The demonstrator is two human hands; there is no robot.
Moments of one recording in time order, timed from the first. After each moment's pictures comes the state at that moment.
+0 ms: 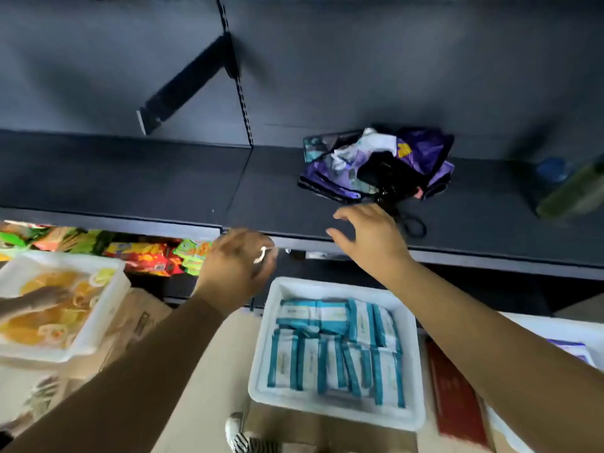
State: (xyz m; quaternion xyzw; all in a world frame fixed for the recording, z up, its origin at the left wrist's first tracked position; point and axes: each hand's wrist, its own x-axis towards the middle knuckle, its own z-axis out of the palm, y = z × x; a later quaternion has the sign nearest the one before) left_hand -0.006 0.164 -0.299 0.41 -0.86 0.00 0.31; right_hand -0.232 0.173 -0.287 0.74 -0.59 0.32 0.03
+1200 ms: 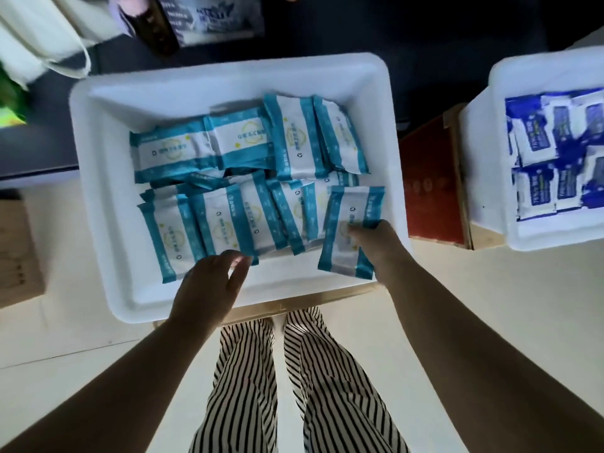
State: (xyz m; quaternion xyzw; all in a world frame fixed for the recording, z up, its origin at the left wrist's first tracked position) left_hand -0.073 0.297 -0.657 0.50 -0.78 -0.35 -0.09; right_hand -0.304 0.349 -0.656 -0.02 -0.82 0.23 -0.53
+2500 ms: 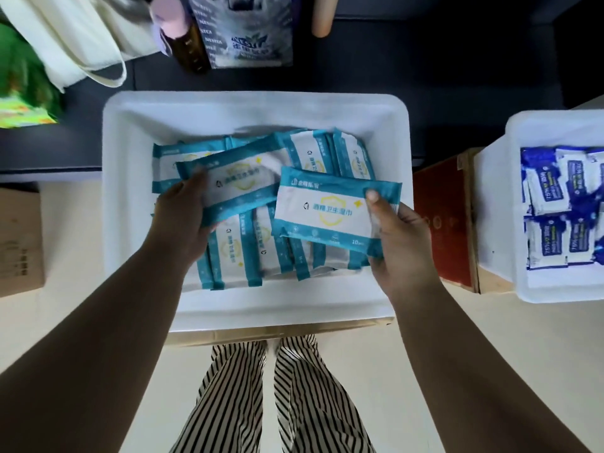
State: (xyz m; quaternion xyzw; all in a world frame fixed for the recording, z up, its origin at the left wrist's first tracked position) left_hand -0.121 0.199 -0.626 0.69 -0.22 -0.63 0.28; right_hand -0.300 0.305 -0.601 -0.07 -0.63 0.57 -0.52
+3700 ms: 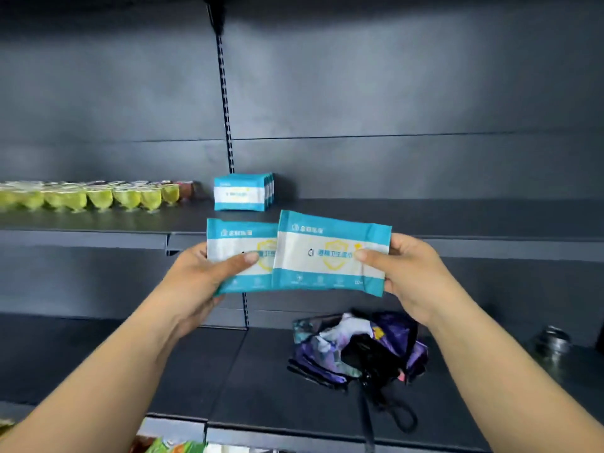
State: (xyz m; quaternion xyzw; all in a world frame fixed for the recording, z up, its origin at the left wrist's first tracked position) left_hand -0.036 0.174 -0.019 0.33 -0.54 -0.54 0.55; right_hand -0.260 0.209 -0.021 0.49 -0.45 0.63 -0.40
